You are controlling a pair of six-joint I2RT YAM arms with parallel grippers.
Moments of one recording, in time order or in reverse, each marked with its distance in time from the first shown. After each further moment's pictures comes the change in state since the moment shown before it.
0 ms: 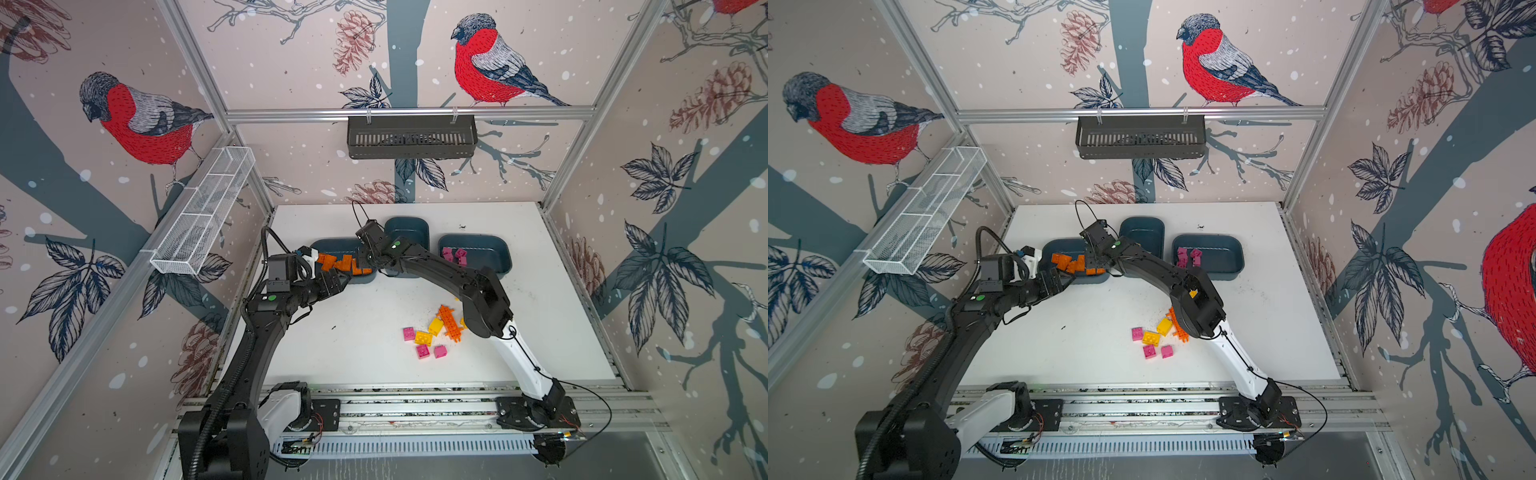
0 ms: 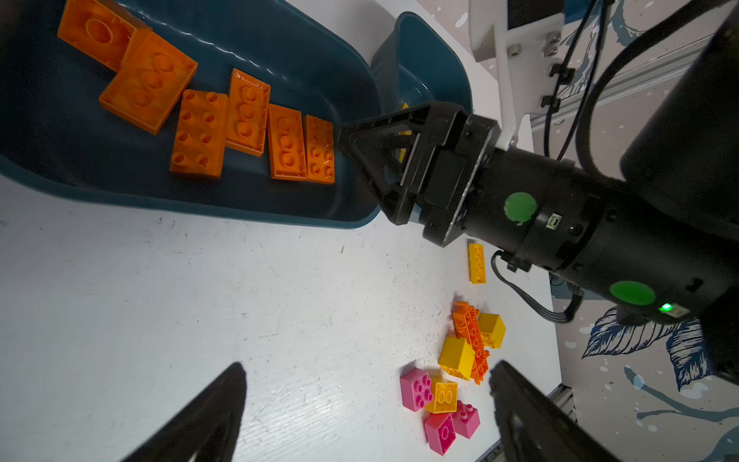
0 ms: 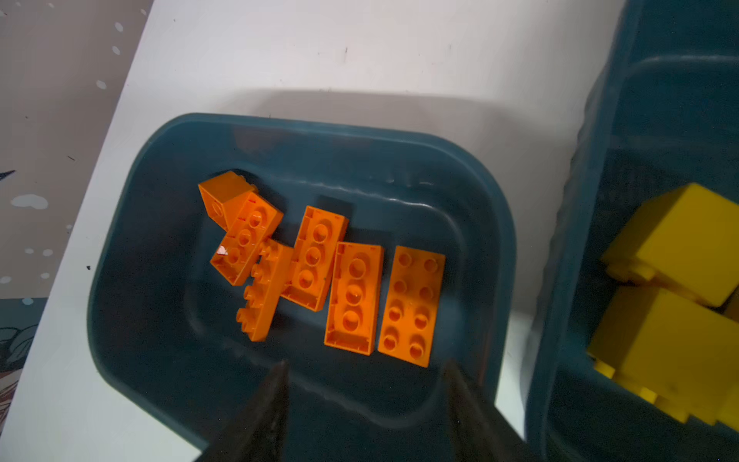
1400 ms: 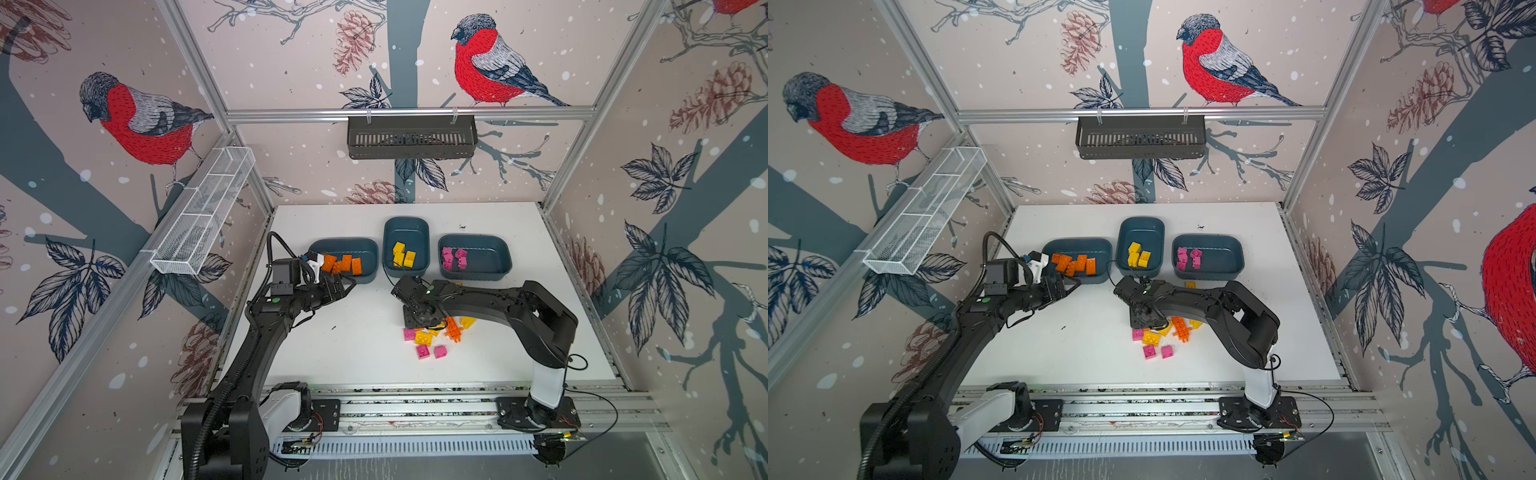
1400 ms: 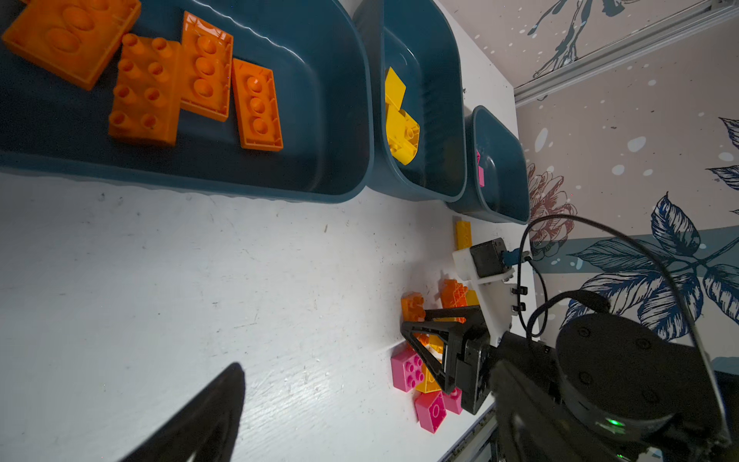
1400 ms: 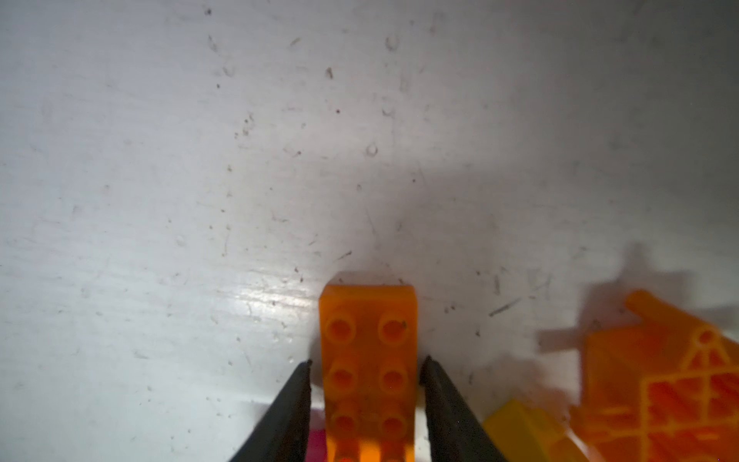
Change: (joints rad) left arm -0.009 0.021 -0.062 0.058 0.083 0.002; right arm 0.092 -0.507 -0.974 -0.029 0.029 0.185
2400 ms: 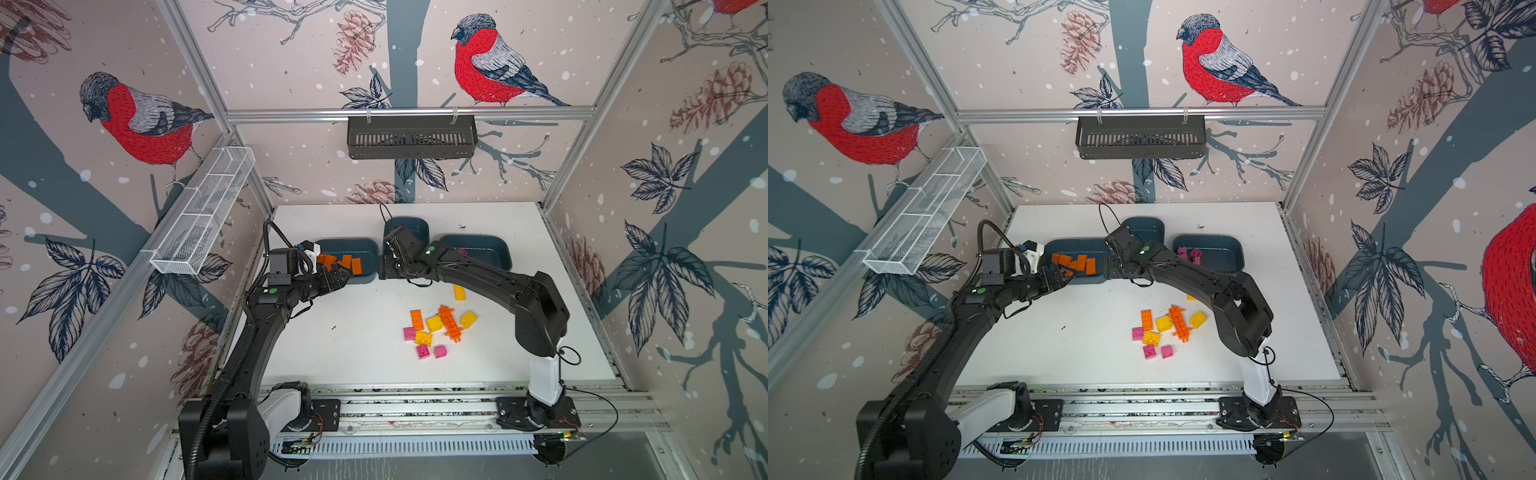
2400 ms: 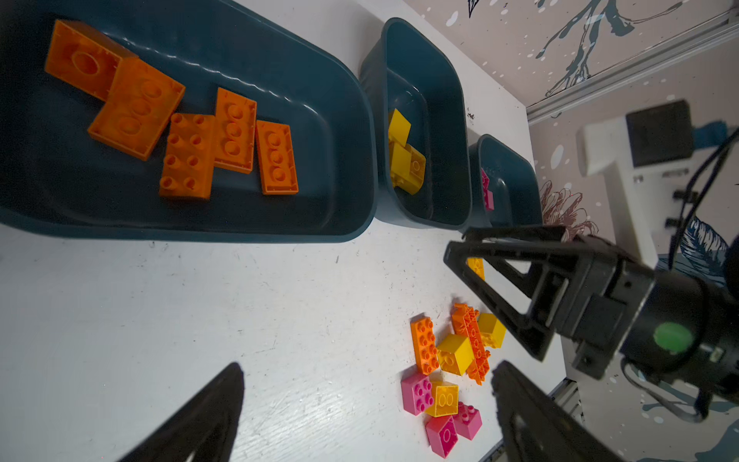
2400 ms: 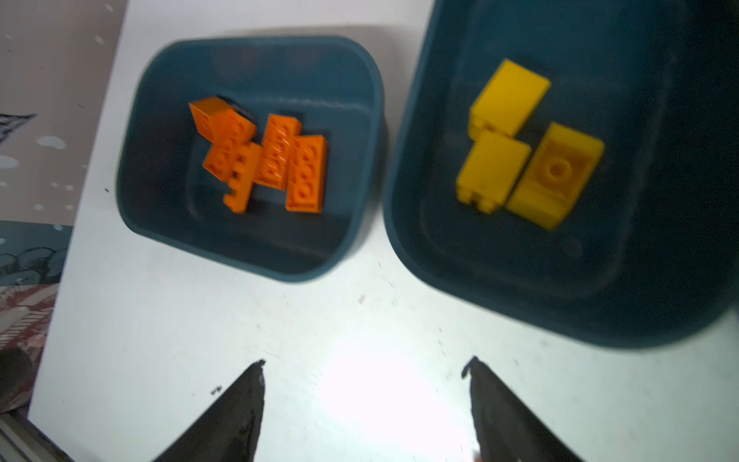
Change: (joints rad) left arm -0.001 0.035 0.111 -0.059 -0.076 0.025; right arm -0.094 0.017 0.379 0.019 -0.063 -0.141
